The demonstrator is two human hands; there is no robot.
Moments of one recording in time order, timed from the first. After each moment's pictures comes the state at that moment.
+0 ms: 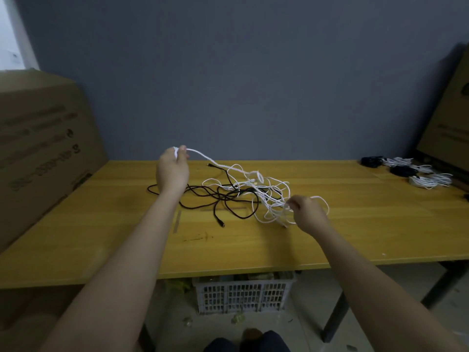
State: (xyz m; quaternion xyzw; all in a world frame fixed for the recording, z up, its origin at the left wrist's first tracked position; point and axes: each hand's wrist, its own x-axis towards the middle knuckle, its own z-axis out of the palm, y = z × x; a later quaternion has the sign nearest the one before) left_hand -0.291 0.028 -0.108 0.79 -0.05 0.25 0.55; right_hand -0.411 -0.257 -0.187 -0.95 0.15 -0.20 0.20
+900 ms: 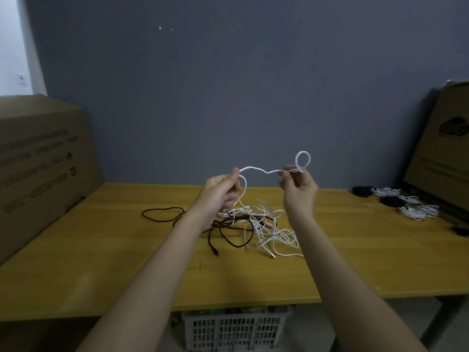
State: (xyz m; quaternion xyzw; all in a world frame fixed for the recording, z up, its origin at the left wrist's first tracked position) left_hand -0.358 -0.015 -0.069 0.59 -0.33 -0.11 0.73; right_hand -0.399 -0.191 -0.073 -0.60 0.07 -0.45 0.65
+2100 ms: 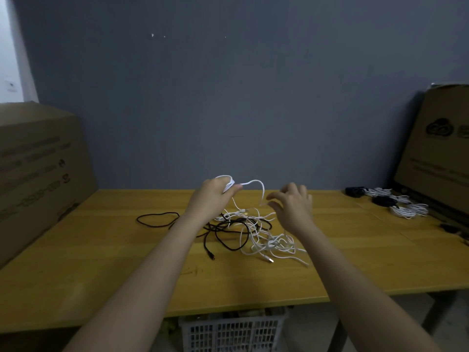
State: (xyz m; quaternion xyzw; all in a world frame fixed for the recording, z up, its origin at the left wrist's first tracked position) left_hand -0.331 -0.025 -0.073 0.84 -0.35 0.20 0.36; right_hand -0.404 -0.229 -0.101 -0.94 0.12 -0.31 0.05
